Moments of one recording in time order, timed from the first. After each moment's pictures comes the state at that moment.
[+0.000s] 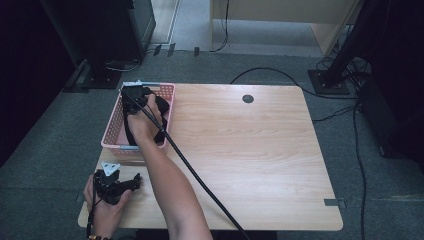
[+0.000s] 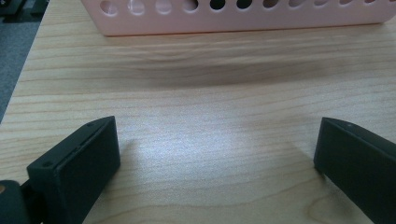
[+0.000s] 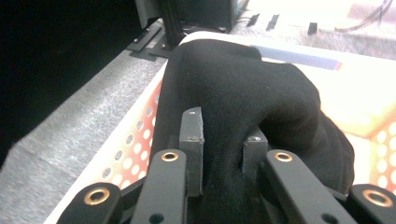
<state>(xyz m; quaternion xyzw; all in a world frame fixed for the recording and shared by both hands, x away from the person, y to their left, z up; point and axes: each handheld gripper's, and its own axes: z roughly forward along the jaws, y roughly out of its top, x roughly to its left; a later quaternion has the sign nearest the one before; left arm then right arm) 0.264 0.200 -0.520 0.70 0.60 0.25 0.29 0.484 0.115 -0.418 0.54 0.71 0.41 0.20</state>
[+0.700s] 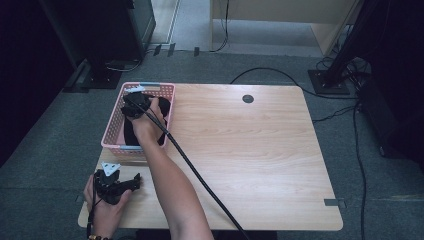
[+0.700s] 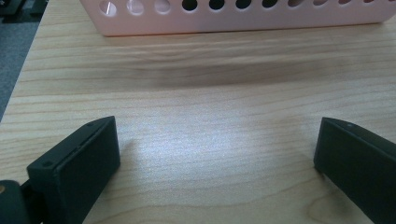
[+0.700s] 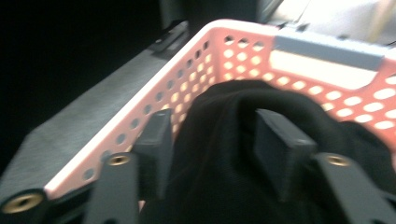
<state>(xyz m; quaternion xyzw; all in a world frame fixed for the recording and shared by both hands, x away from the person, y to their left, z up) 0.264 0.200 -0.520 0.70 0.60 0.25 0.29 0.487 0.109 -0.441 0.49 0.73 0.44 0.18</state>
